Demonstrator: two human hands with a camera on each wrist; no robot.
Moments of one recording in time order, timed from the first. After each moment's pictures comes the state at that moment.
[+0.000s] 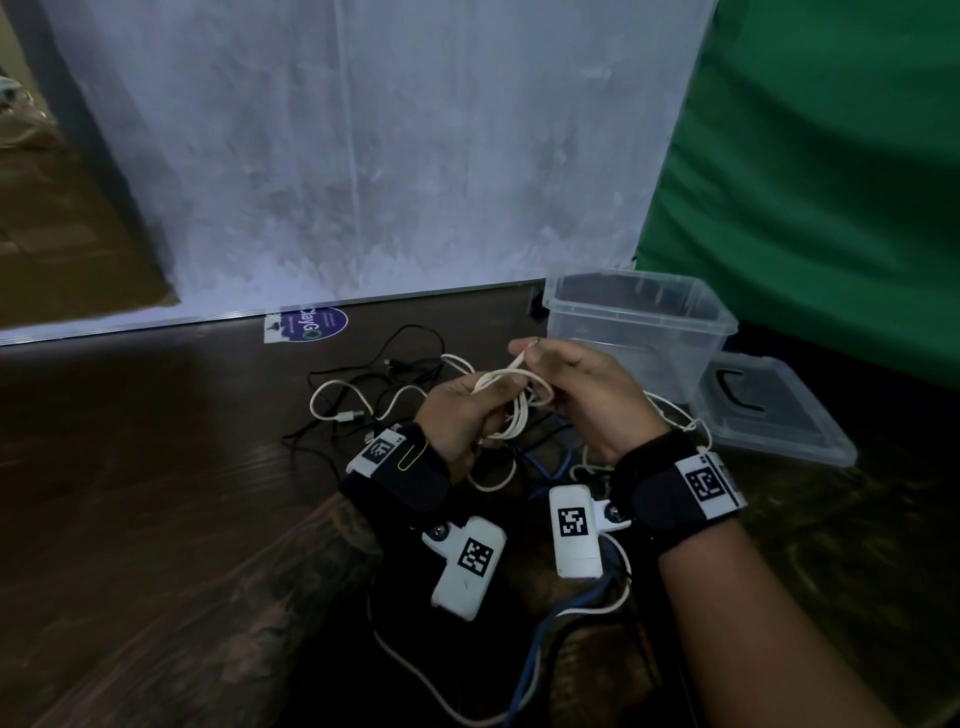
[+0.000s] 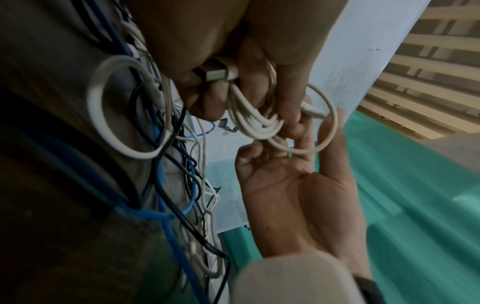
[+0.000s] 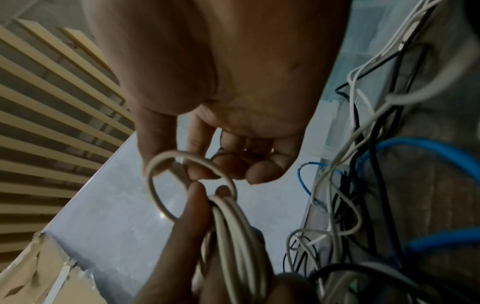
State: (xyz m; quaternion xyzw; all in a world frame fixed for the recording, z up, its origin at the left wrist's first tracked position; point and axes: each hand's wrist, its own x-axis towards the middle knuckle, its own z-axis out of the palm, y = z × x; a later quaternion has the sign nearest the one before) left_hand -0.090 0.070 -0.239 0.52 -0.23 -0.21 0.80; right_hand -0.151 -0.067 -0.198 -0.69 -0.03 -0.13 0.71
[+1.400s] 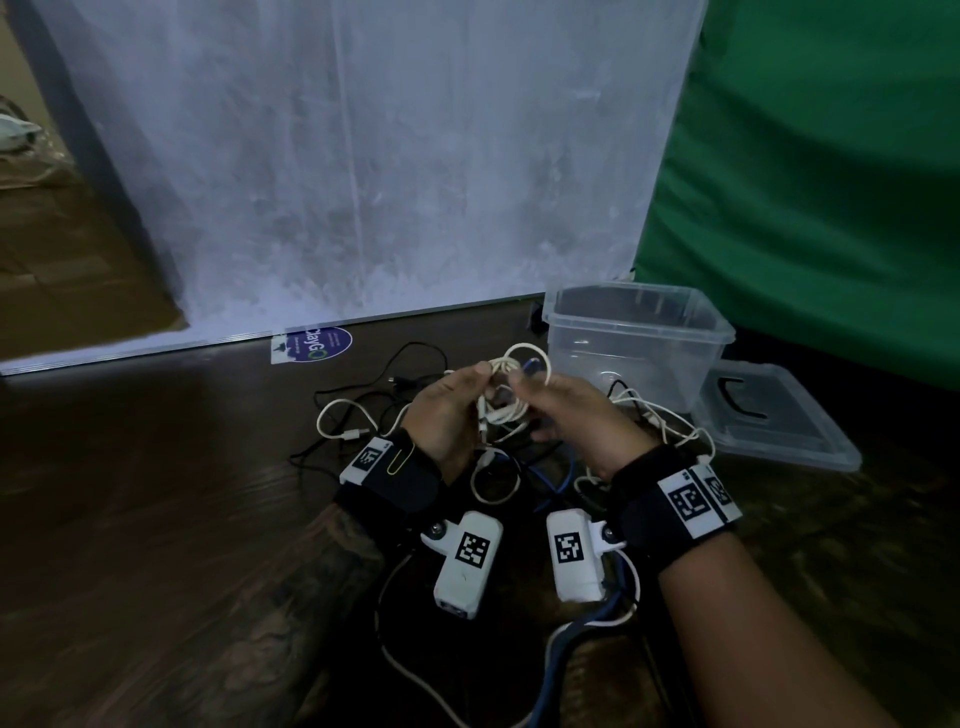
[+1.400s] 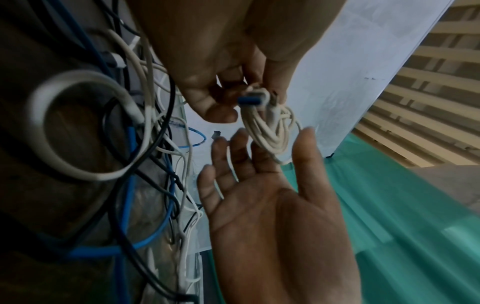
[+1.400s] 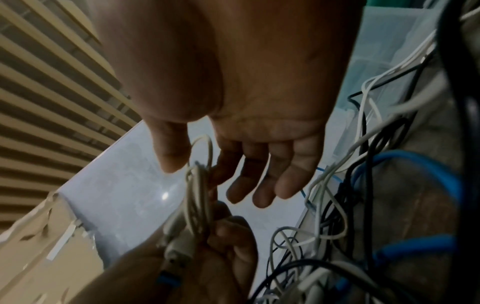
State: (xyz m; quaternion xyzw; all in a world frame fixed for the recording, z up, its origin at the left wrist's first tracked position) left_hand -0.084 0.081 -0.222 0.47 -0.18 -0.21 0.84; right_hand -0.148 -0.058 -0.199 -0.77 0.04 -0.07 0.63
